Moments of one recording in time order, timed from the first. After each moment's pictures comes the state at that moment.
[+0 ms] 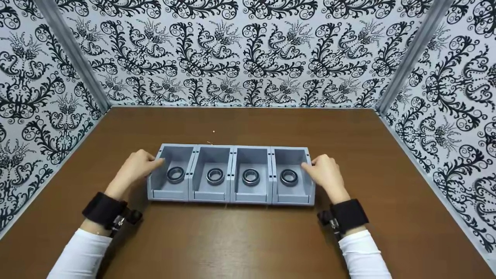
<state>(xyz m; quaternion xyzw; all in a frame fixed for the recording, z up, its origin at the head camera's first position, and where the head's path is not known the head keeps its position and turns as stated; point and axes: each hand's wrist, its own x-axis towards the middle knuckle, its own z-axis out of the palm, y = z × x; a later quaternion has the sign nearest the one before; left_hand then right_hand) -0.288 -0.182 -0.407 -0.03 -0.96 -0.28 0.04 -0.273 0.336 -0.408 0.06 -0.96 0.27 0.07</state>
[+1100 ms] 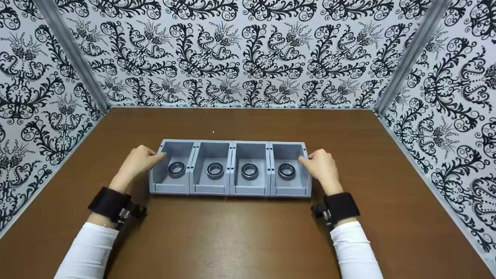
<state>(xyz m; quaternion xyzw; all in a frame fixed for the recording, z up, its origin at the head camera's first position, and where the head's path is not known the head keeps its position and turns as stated) -0.308 -0.184 -0.411 -0.01 -0.95 -0.31 0.04 -0.295 0.332 -0.407 0.03 -0.96 0.28 0.07</state>
